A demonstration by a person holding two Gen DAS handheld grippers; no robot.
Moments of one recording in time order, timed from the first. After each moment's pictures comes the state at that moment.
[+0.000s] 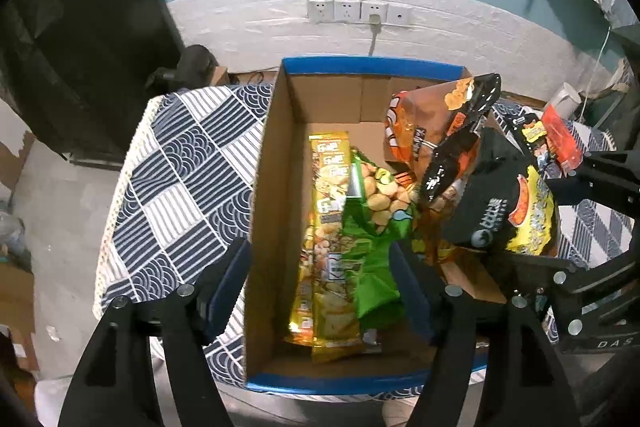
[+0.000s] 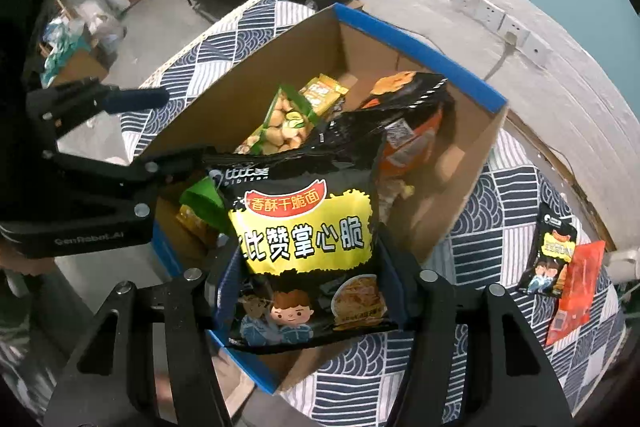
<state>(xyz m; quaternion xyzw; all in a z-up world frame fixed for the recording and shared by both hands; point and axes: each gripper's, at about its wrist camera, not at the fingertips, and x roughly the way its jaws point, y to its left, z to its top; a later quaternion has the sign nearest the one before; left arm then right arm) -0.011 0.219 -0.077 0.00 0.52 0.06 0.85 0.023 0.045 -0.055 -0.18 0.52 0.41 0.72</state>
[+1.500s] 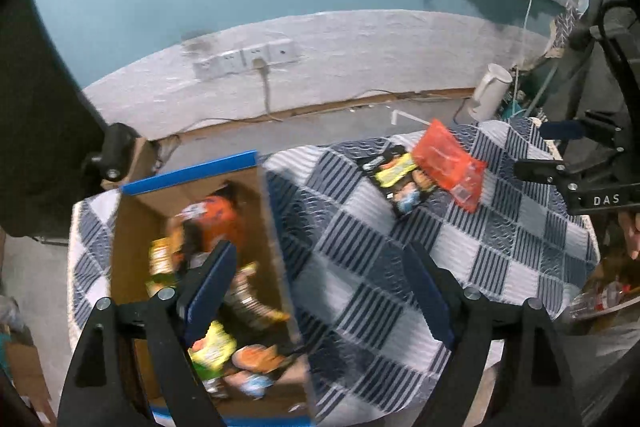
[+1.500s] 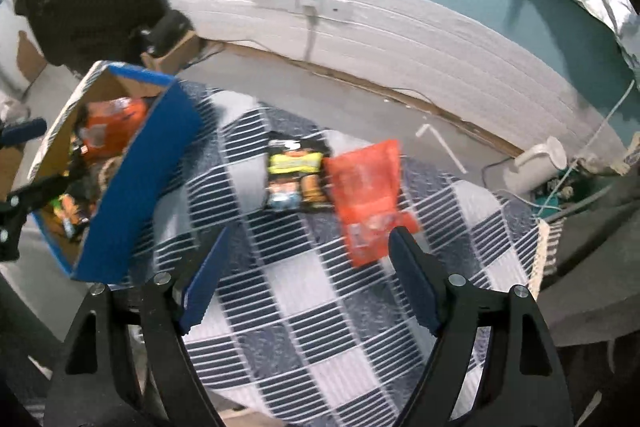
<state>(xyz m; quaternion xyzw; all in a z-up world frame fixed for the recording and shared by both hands) 0.063 0.007 -0.013 0.05 0.50 -0.05 0.87 0.126 -0.232 -0.012 -0.12 0.53 0.22 0.81</state>
